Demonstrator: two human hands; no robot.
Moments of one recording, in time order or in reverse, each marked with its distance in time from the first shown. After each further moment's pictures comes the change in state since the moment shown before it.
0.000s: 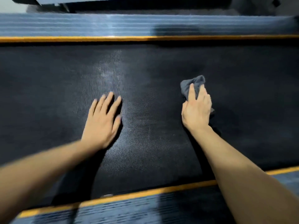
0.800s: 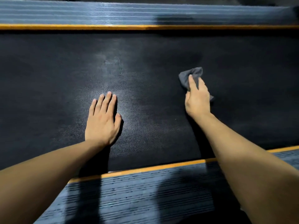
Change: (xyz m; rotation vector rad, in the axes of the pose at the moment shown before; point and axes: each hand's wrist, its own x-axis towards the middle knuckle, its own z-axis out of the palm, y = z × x) left_hand -0.046 0.006 0.006 0.020 0.044 -0.121; right_hand -0.011 0.011 -0.010 0.177 -0.045 -0.067
